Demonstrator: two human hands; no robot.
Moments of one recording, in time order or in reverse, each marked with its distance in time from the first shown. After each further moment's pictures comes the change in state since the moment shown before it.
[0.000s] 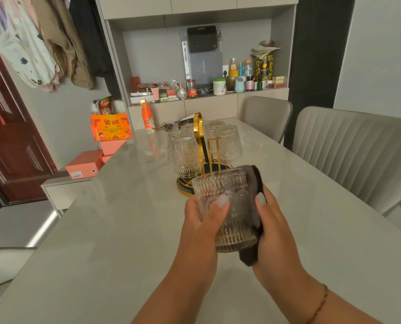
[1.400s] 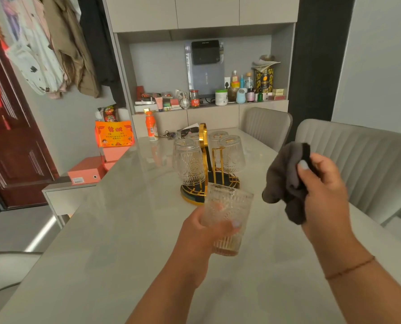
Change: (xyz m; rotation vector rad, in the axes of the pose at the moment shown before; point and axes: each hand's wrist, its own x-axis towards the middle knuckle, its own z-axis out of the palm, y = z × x) left_hand 0.009 0.006 -0.023 0.181 -0.088 -0.177; right_hand 0.041 -0.059 -0.034 -0.320 0.329 -0.309
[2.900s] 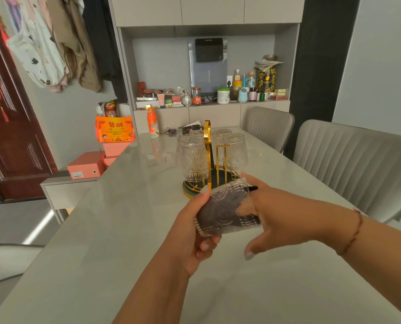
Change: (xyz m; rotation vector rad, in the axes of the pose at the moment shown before) left_hand -0.007 0.020 -0.017 -0.165 -0.022 -0.211; right_hand -0.003 -0.026 0.035 -1.211 -1.366 -0.491
